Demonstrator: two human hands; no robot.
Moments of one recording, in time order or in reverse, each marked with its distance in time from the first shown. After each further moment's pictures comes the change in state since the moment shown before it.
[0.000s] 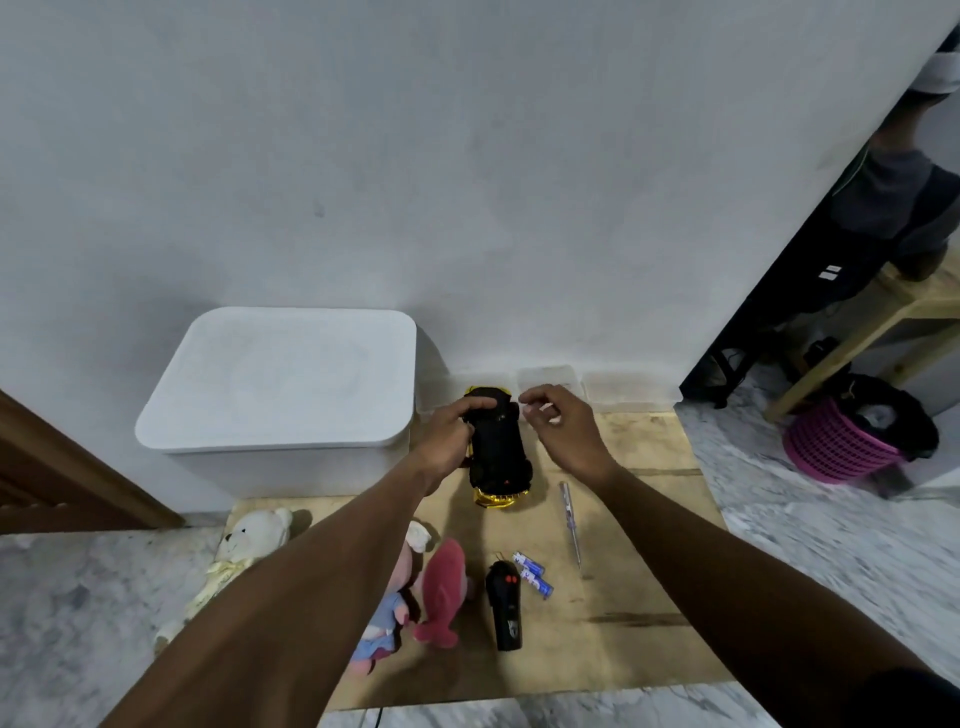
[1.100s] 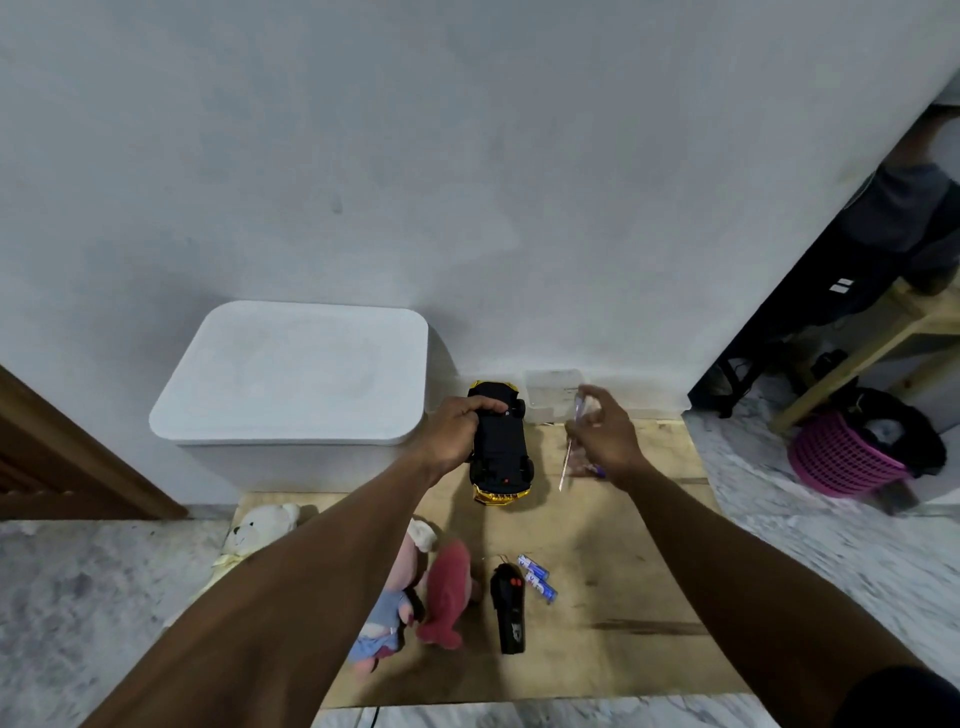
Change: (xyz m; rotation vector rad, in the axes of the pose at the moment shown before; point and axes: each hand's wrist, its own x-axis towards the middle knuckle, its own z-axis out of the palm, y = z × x) left_hand -0.002 0.009 -0.009 0.065 -0.059 0.036; right_hand 0.006 0.029 -0.026 0.148 0.049 0.358
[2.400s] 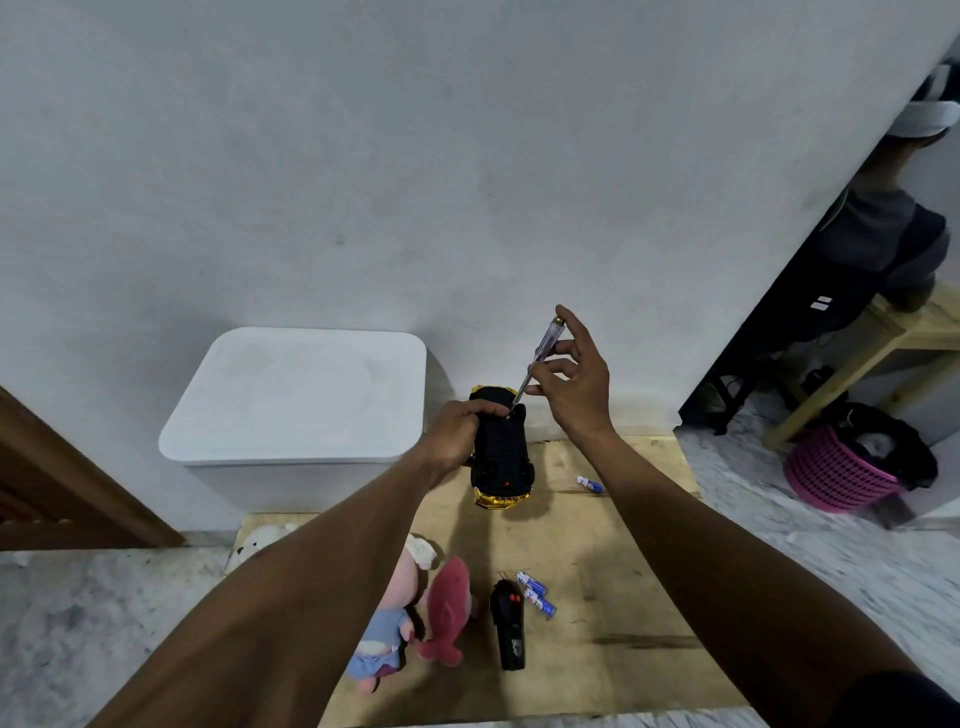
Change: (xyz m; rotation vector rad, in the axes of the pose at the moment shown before) left_hand -0.010 0.030 0.002 0.007 0.016 0.023; right_hand -0.014 -0.099 0.023 0.264 0.136 -0.469
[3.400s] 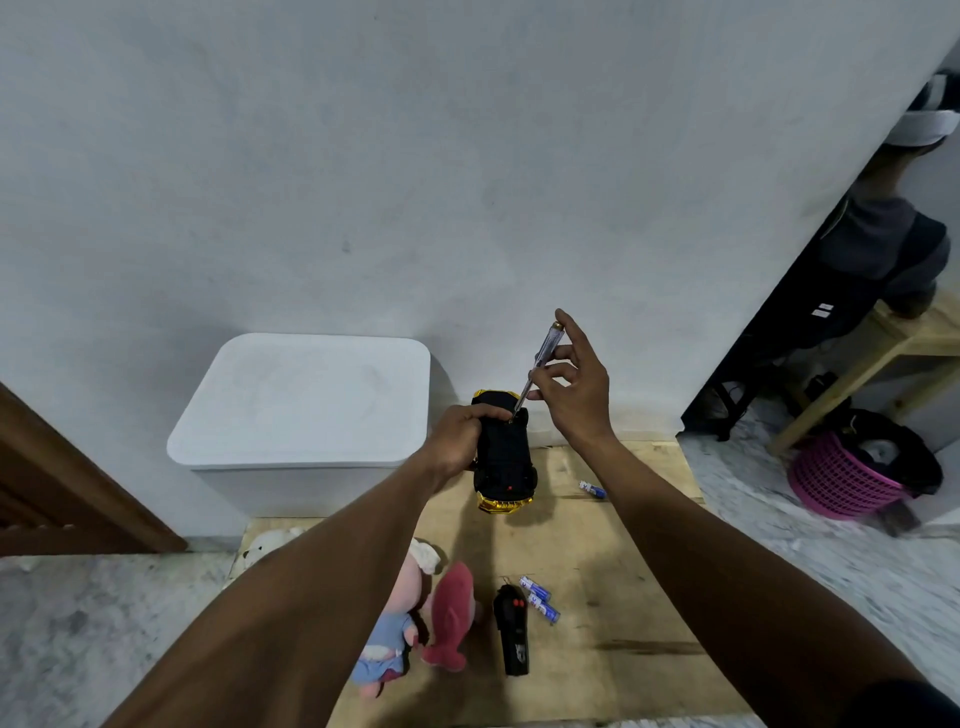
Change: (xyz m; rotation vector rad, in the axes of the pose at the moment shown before) left_hand -0.007 0.005 -0.001 -0.021 0.013 -0.004; right_hand -0.003 -0.003 0.003 -0.027 -0.013 -0.032
